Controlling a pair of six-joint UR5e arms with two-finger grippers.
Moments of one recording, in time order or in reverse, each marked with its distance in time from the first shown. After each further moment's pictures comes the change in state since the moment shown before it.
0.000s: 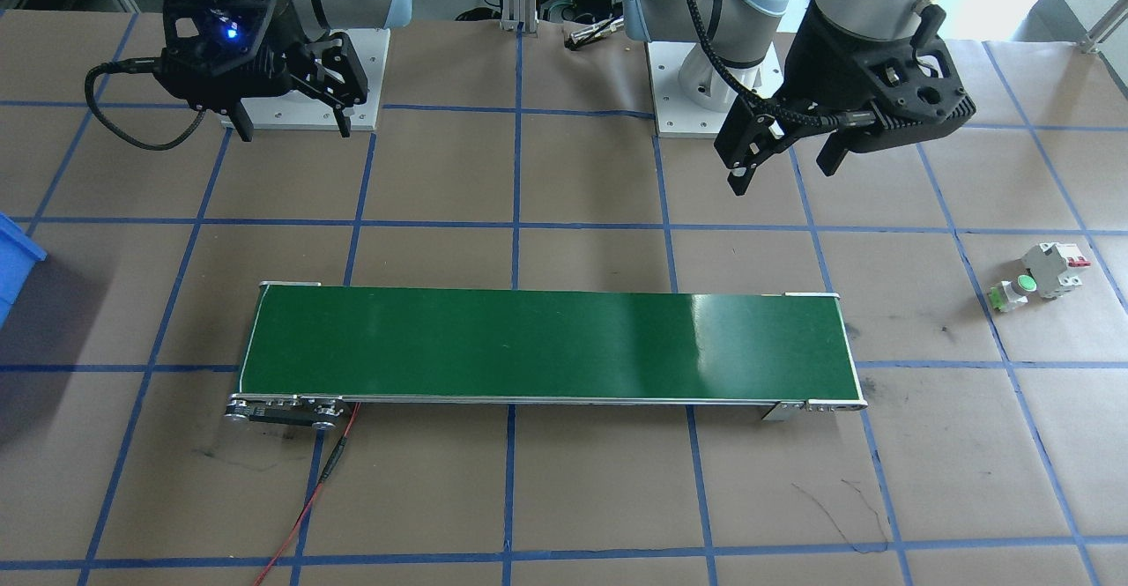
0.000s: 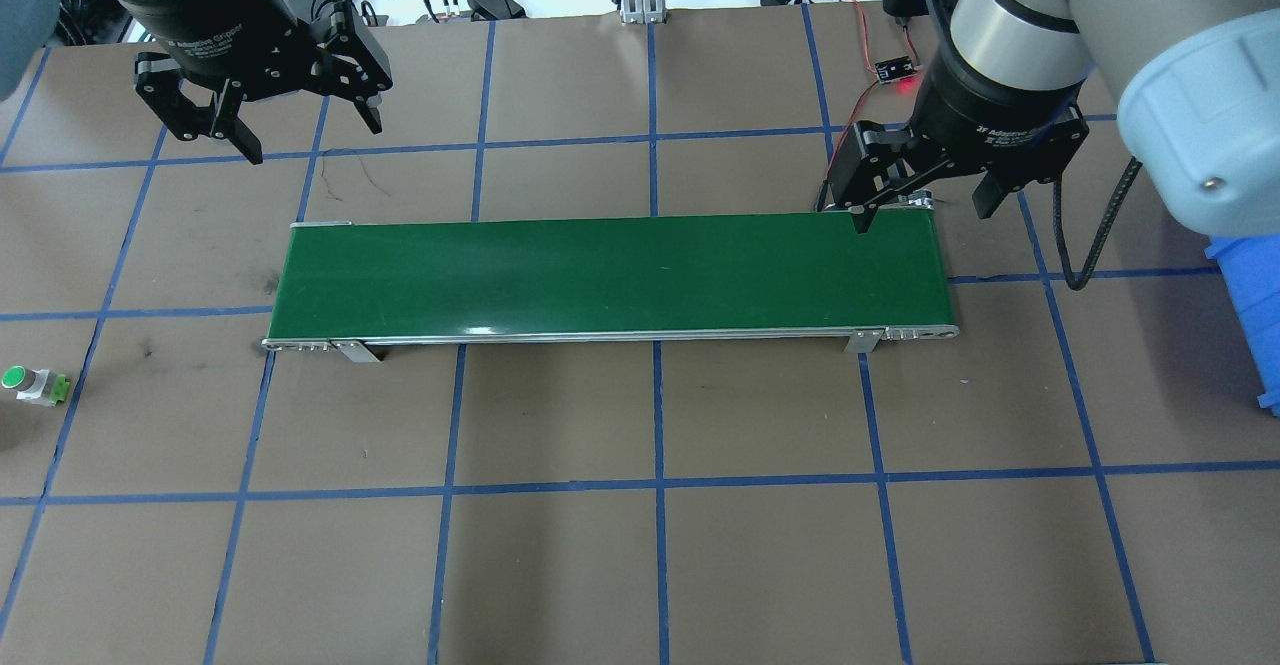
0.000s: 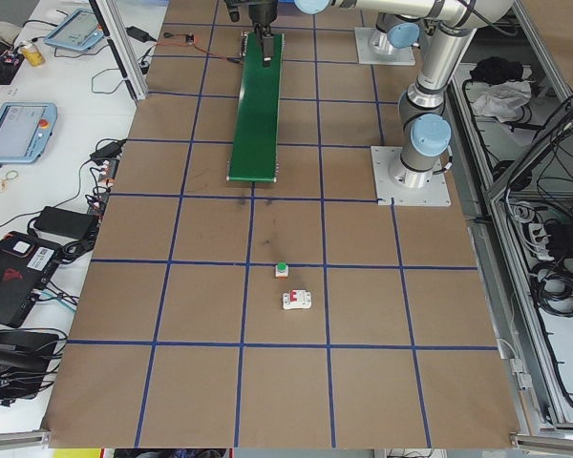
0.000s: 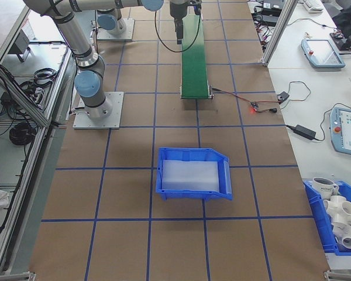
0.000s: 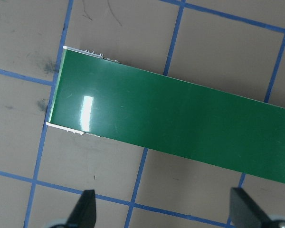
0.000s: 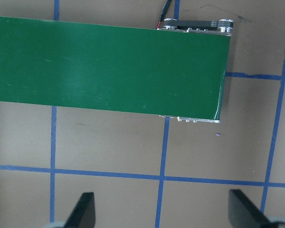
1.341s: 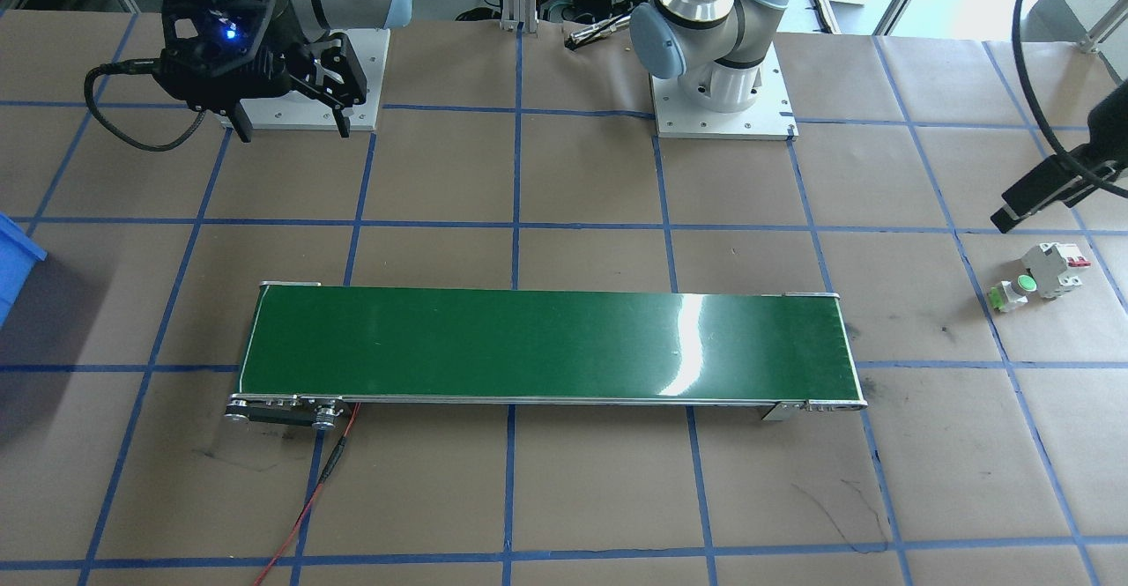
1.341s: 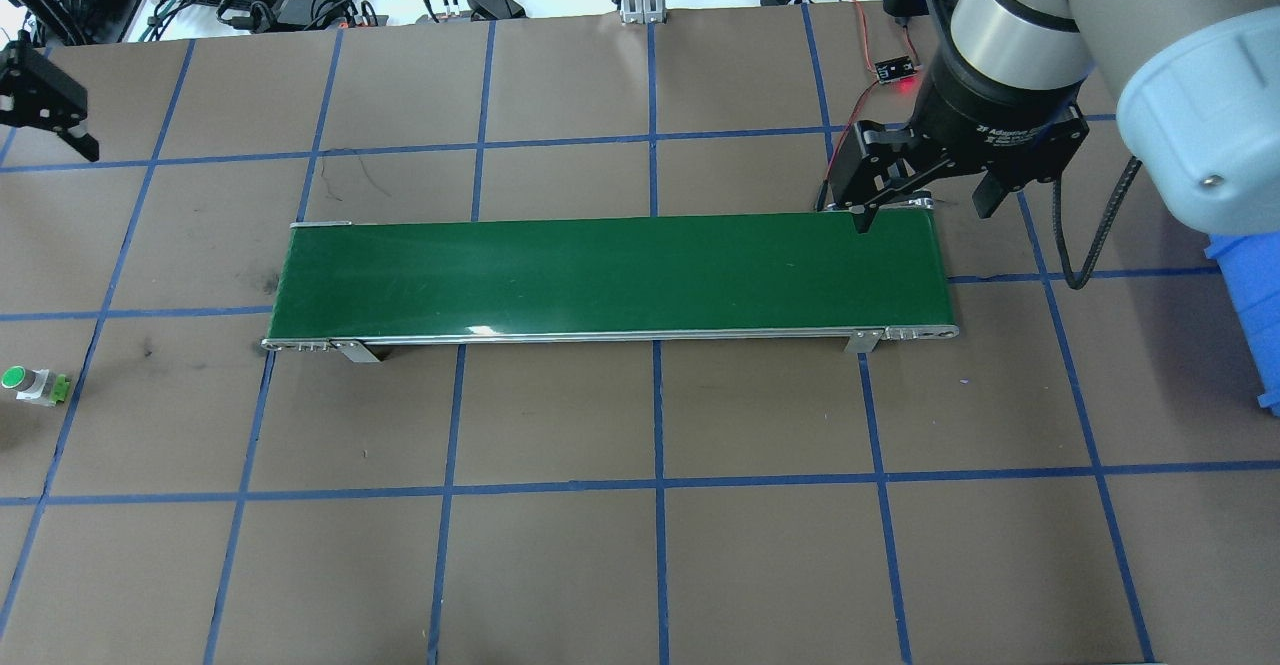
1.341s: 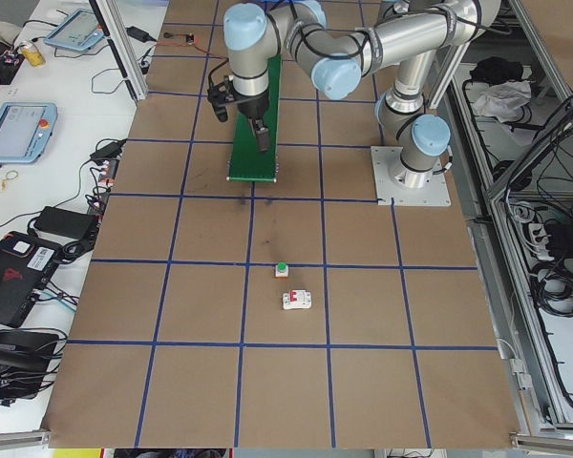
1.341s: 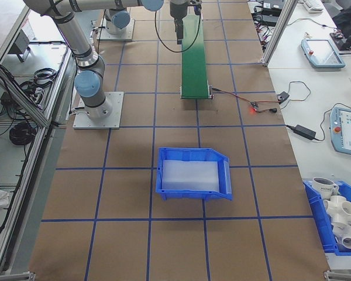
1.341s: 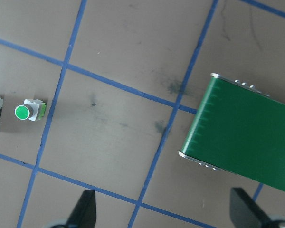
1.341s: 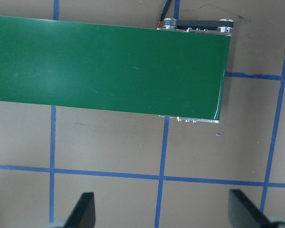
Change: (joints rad) left arm 0.536 -0.066 -0.029 0.014 -0.006 0.424; right arm -0.001 0.001 0.000 0.001 0.000 -0.004
